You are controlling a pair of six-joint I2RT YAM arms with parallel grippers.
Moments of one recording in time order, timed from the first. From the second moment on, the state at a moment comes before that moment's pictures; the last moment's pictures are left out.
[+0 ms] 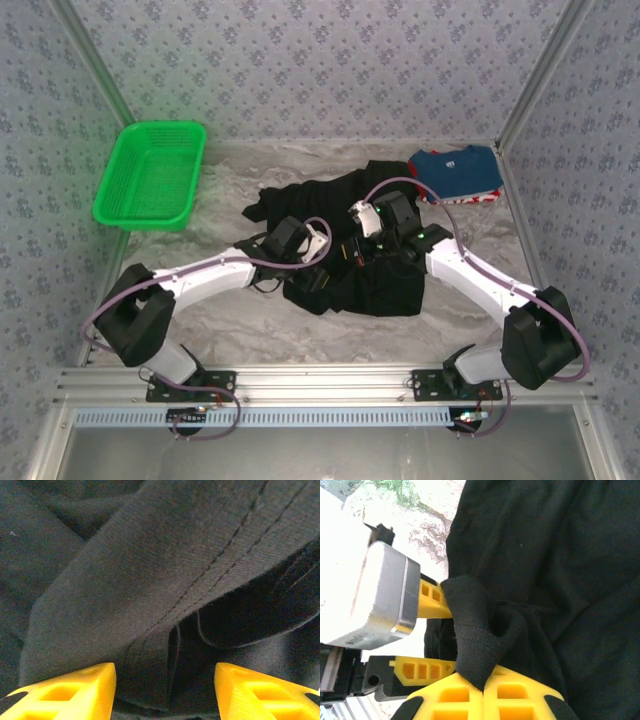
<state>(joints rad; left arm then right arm) -0.80 1.55 0.94 -0.37 0.15 -0.13 0.55 1.37 0.97 -0.43 -0.41 0.22</state>
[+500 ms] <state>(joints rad) -0.81 1.55 0.95 -0.36 0.10 -0.08 0.53 1.37 0.97 -0.44 -0.41 0.22</state>
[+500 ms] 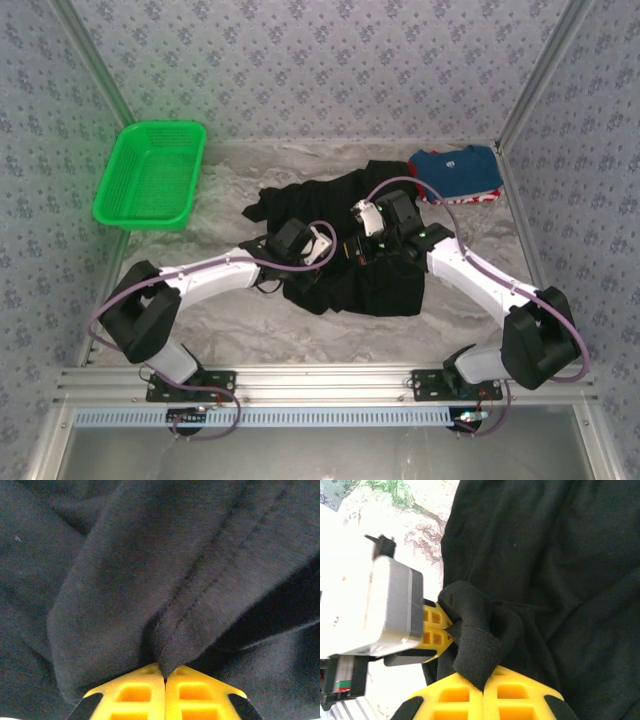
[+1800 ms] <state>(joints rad) -0.67 1.26 1.07 -0.59 0.33 -0.28 0.50 1.37 1.00 -0.61 -0.27 0.17</state>
